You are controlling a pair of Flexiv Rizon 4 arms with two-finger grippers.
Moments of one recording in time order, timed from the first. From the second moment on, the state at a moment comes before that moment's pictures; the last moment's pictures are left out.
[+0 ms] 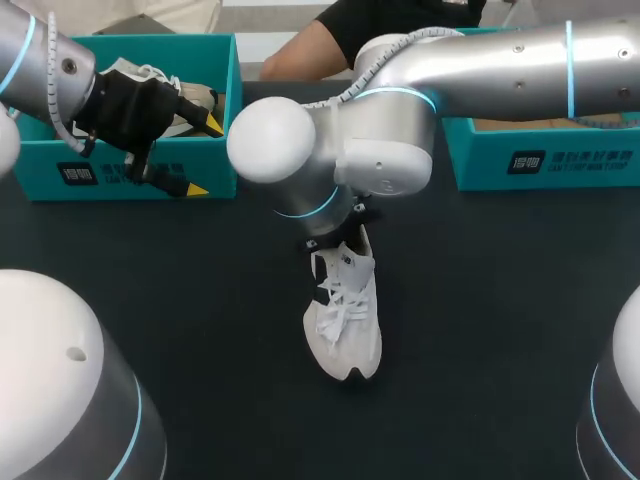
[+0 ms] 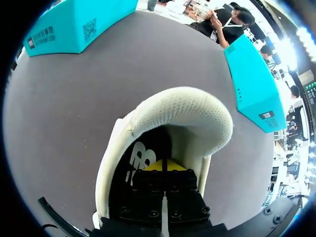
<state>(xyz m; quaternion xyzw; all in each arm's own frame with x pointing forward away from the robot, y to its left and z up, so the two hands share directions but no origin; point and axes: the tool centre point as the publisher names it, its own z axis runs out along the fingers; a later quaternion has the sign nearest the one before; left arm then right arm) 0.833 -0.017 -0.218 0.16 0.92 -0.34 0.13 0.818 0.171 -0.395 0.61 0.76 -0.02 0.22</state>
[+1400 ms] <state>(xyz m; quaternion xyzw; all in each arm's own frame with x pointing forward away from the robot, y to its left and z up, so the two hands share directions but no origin) 0.833 -0.017 -0.218 0.16 0.92 -0.34 0.13 0.787 0.191 -0.392 0.63 0.78 -0.02 0.09</state>
